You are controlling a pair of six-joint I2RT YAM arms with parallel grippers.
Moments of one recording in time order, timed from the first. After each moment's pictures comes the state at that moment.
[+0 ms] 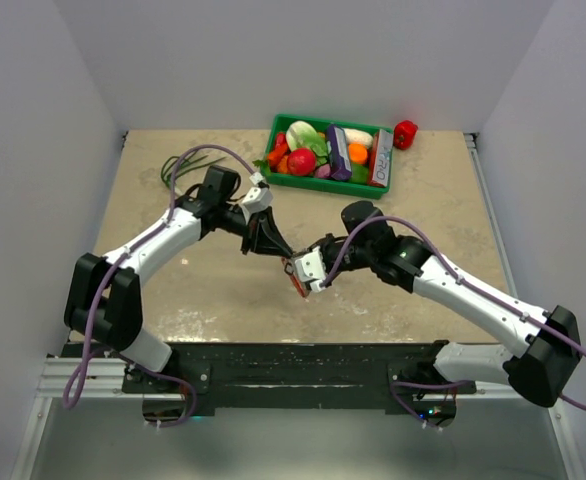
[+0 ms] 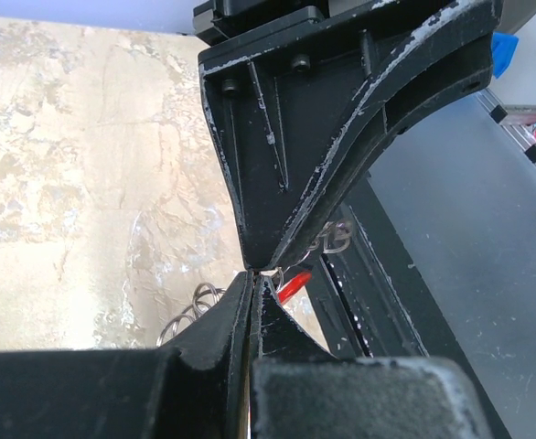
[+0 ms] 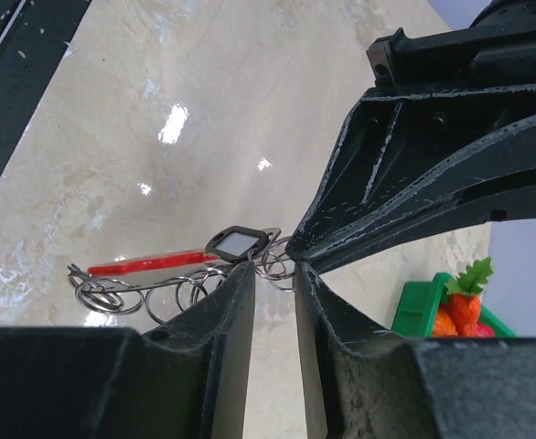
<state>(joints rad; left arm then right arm) -0.40 1.55 1.11 -0.43 1.45 0.60 0.80 1.21 1.00 -0.39 -0.59 -1.08</state>
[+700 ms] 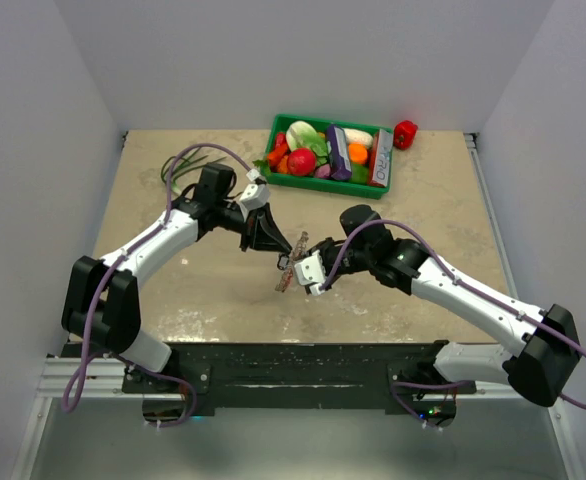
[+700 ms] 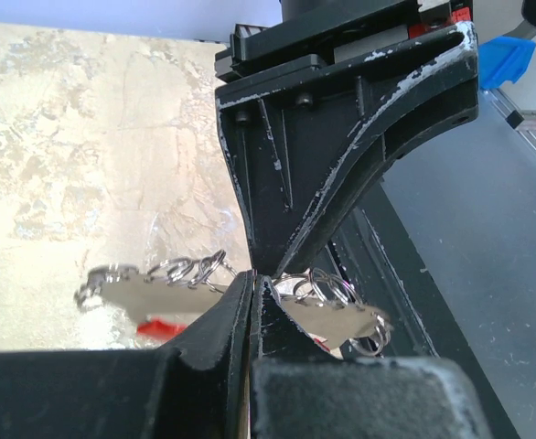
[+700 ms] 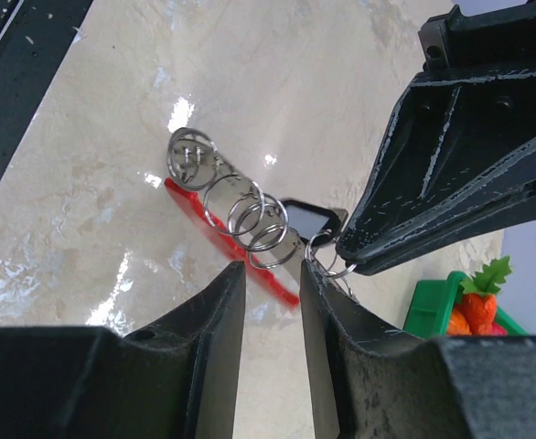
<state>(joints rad) -0.39 1.54 1.09 -0.34 1.44 0.53 0.80 1.21 0.96 -0.36 -0.59 -1.10</state>
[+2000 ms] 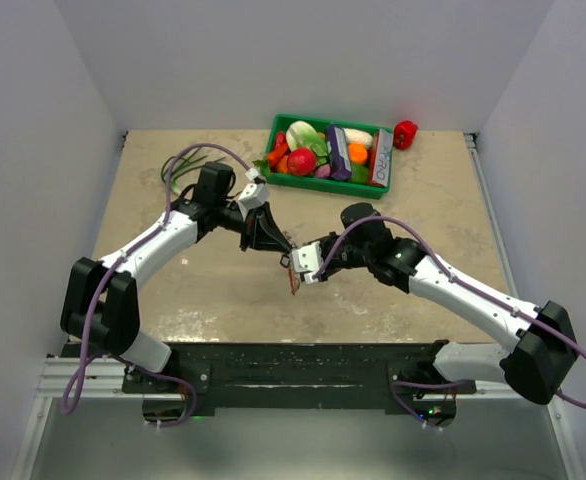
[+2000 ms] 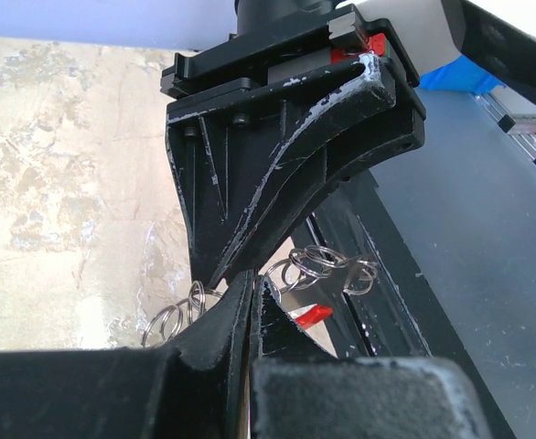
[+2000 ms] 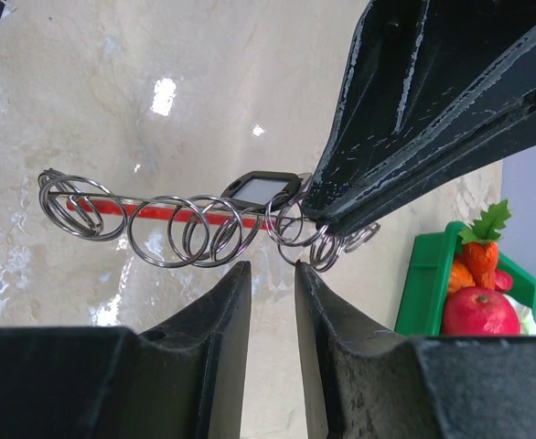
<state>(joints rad) -0.39 1.53 1.08 -0.27 1.46 0.47 0.78 1.23 0.94 -0.29 -0.50 -1.01</state>
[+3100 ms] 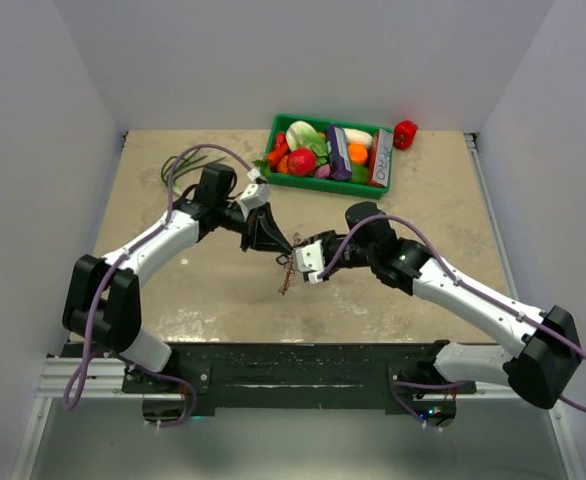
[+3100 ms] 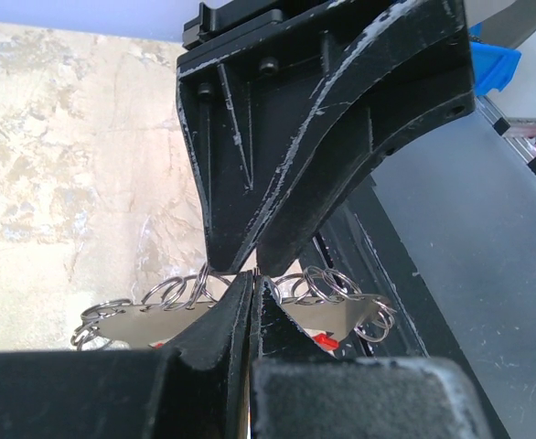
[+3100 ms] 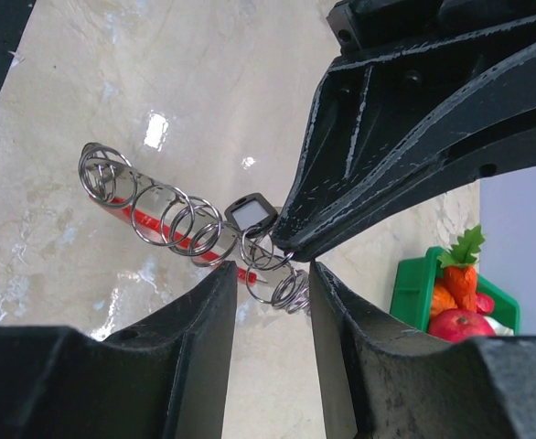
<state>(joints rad) -0.39 1.55 1.08 -0.28 1.46 0.47 0.78 1.20 0.94 -0.24 -0.55 -0.97</state>
